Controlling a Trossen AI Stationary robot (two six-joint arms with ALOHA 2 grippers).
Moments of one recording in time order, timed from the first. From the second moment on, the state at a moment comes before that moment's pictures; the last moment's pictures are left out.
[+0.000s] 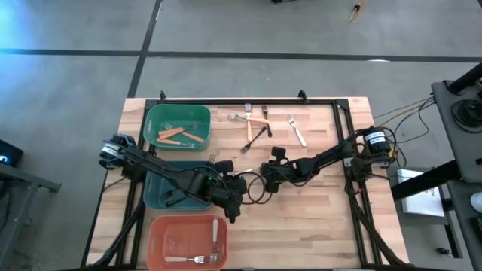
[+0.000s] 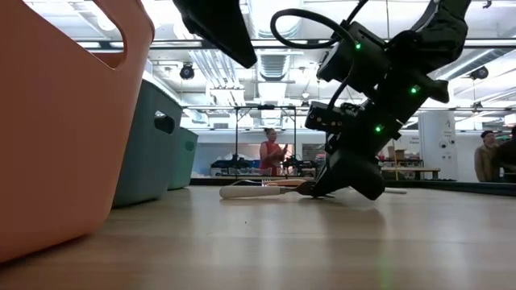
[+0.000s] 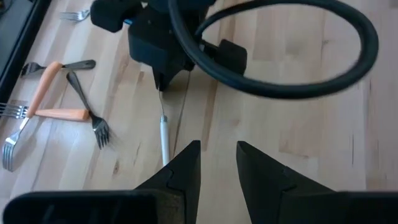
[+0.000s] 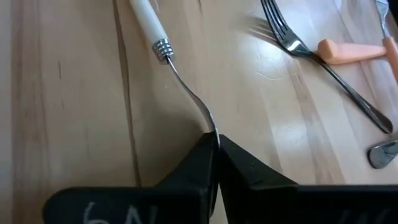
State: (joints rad) left arm -0.38 1.79 1.48 -0.73 -0.50 -0.36; right arm 0.13 1.87 0.77 0.06 0.48 0.05
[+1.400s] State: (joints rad) left arm -0.27 1.79 1.27 -0.51 -0.40 -0.63; right arm 0.13 1.51 0.77 -0.12 0.23 0.17
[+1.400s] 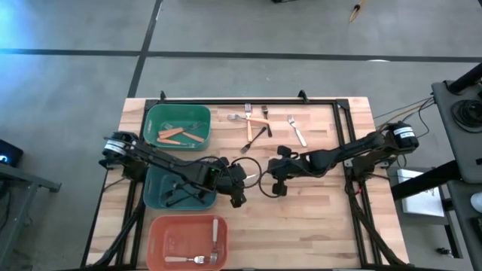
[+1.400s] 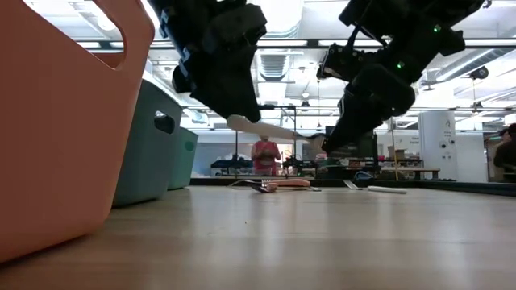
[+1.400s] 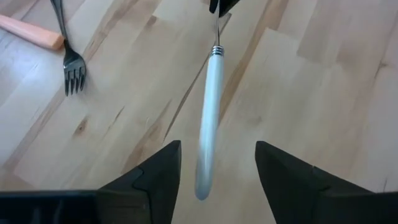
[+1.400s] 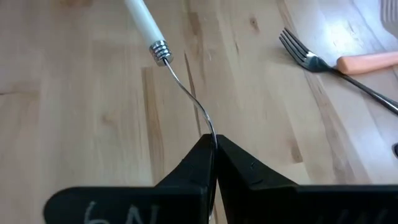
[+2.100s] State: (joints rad) left arm -0.24 1.79 1.24 -0.51 -0.37 -0.57; right arm 0.13 1.51 0.77 -0.11 0.23 0.16
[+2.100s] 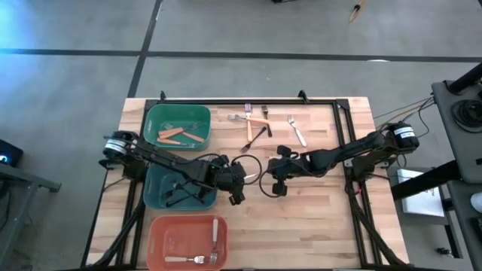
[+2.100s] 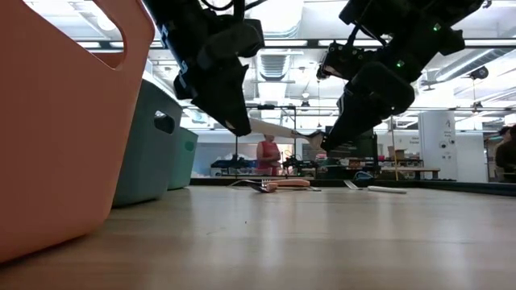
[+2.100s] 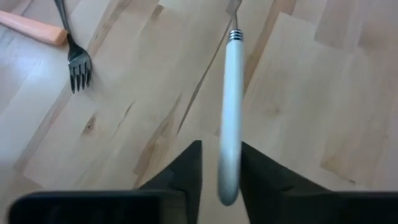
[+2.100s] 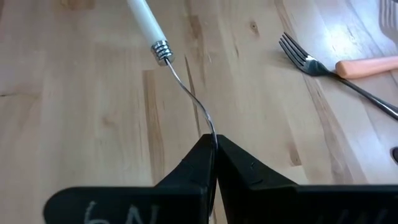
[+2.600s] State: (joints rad) left arm -0.24 1.79 1.29 -0.59 -0.29 -0.56; right arm 0.13 1.48 0.78 -0.18 0.18 0.15
